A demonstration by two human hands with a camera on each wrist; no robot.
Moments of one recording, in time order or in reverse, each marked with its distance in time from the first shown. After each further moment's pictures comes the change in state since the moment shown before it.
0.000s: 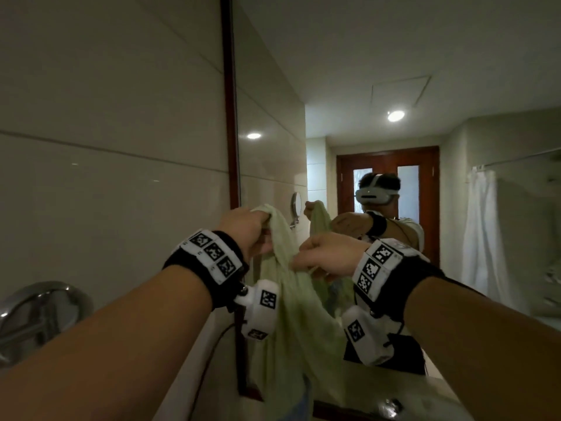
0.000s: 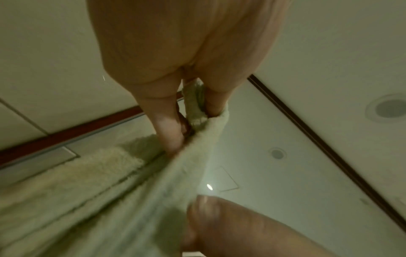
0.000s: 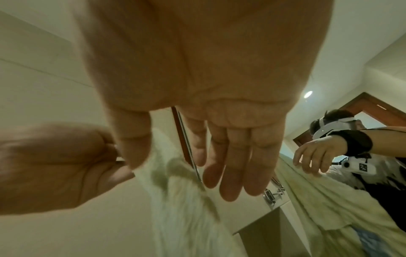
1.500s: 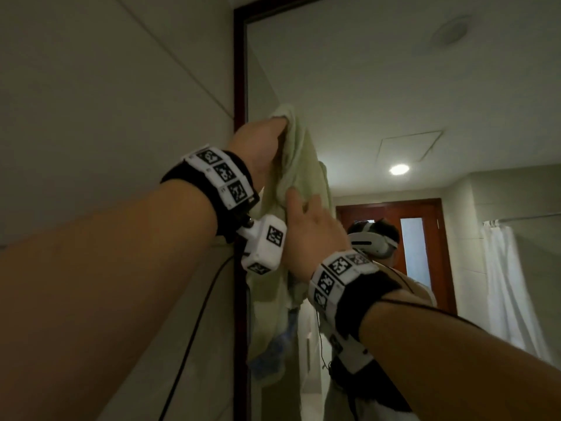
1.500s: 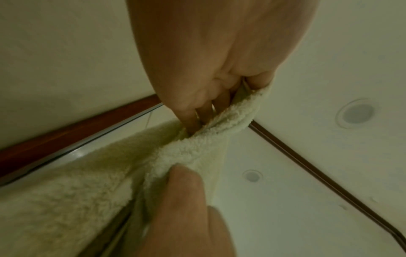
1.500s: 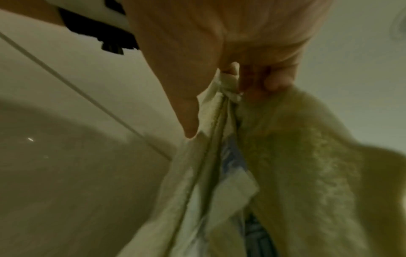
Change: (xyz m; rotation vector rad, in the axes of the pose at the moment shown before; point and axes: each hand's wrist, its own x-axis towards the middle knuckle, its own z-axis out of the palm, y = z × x) left_hand 0.218 0.200 0.006 0.027 -0.135 0.589; right_hand 0.243 -0.099 -0.037 -0.631 0.894 -0.327
